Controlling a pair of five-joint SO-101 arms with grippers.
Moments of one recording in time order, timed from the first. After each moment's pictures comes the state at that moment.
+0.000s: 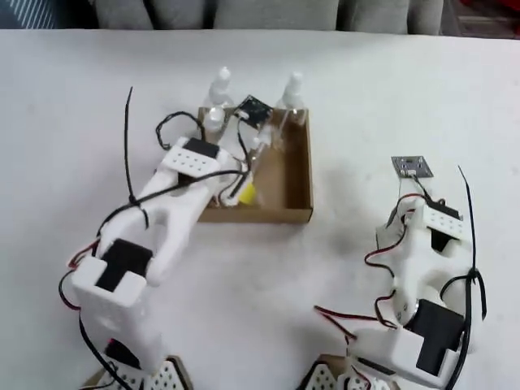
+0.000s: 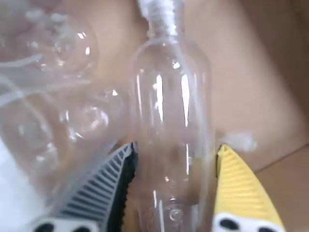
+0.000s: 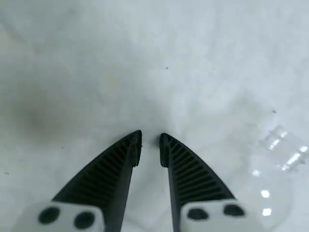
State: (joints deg) left arm 14.3 18.4 12.8 51.7 -12.1; right arm 20.8 -6.3 45.6 50.6 28.4
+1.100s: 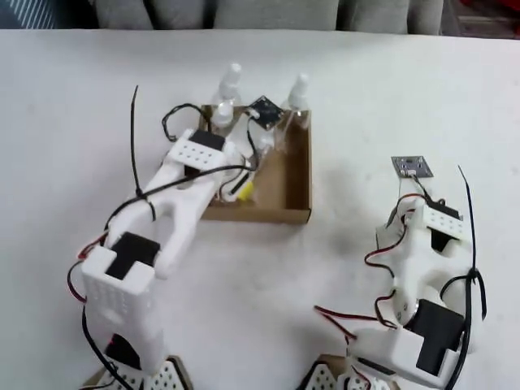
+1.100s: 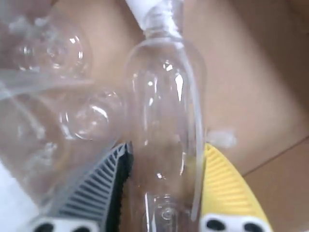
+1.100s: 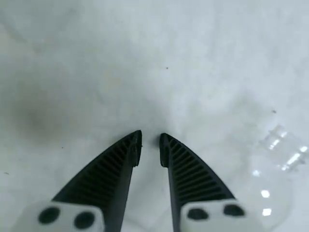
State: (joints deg) left arm 15.2 23.2 5.3 56.7 -18.9; right arm 20.8 -6.3 45.6 50.6 28.4
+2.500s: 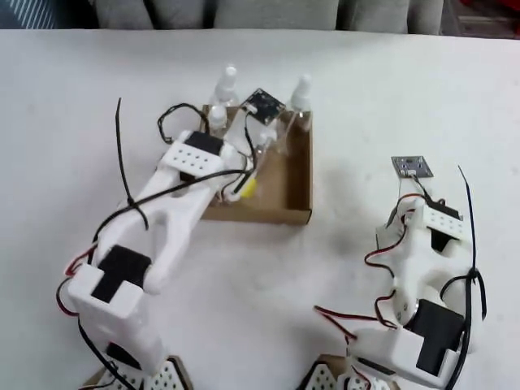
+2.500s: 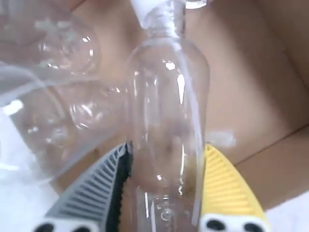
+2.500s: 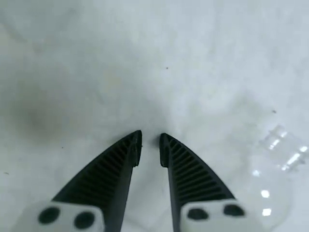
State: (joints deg) left arm 15.8 14.3 9.9 56.7 -13.8; right arm 20.8 -6.3 45.6 50.5 28.4
